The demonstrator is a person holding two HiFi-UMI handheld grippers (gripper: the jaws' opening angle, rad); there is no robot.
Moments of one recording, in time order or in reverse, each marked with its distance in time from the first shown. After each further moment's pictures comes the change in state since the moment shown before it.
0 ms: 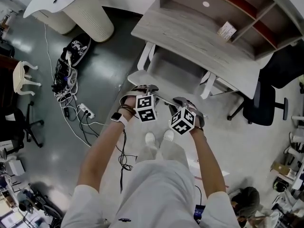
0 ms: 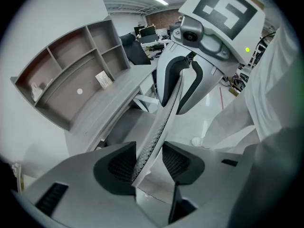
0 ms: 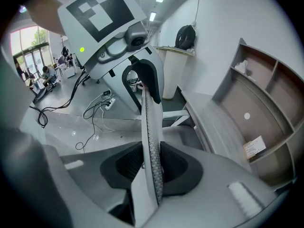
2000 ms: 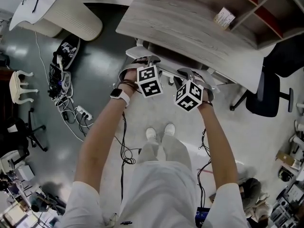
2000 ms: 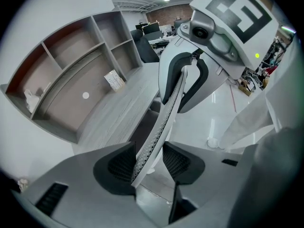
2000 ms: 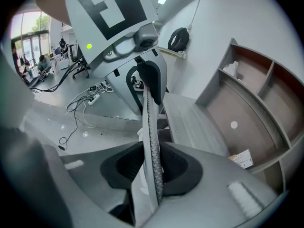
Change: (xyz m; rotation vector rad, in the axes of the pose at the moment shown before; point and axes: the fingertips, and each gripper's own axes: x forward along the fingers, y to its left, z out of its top) left arm 0.054 0.135 0.065 0.019 0.019 0.055; right arm 0.027 -0.155 0.011 -0.071 -0.025 -0.105
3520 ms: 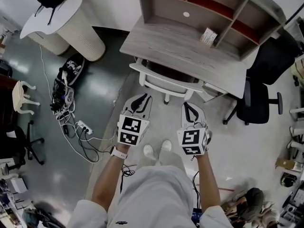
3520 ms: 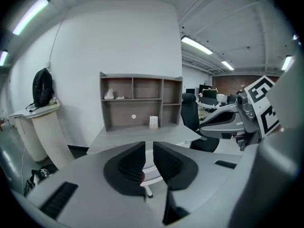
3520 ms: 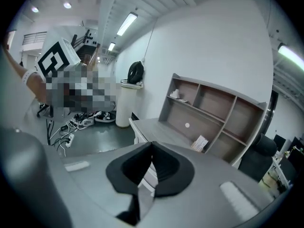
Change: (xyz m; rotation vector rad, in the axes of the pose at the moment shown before) left arm -0.218 -0.072 0.015 -0.805 -0.554 0.326; right arm -0.226 0.046 0.030 0.387 -0.291 -0.415
